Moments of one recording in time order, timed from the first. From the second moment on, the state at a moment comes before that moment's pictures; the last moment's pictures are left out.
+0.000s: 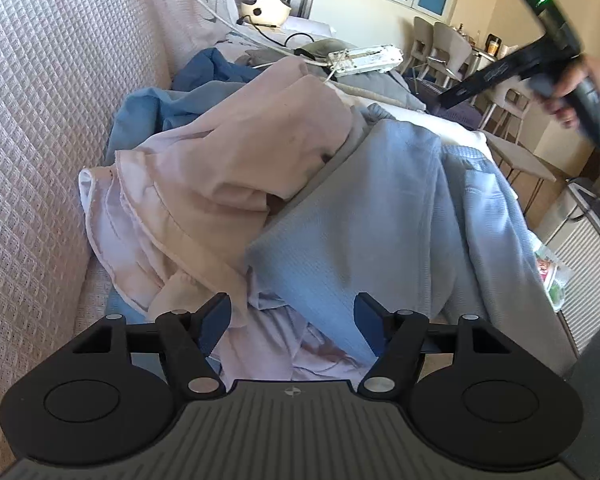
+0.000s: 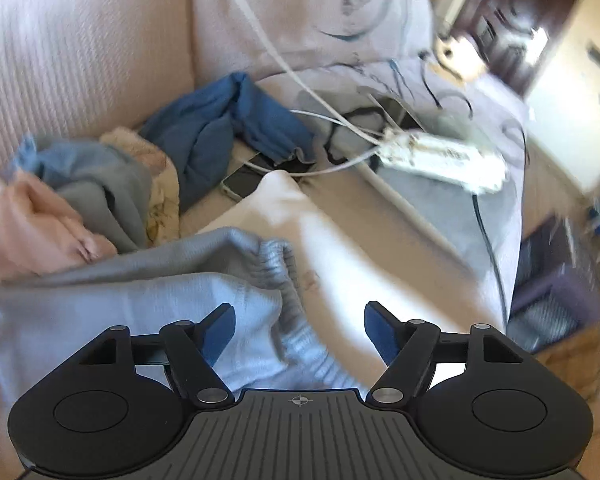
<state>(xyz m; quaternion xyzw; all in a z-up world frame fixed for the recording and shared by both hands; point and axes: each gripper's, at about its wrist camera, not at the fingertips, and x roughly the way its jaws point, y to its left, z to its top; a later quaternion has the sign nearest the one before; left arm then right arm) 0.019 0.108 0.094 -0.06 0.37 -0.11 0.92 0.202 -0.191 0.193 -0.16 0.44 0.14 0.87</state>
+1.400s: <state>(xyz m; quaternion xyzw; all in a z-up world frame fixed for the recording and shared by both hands) 0.028 0.124 0.085 -0.14 0.31 -0.16 0.92 0.285 -0.129 0.127 0.14 0.58 -0.03 0.80</state>
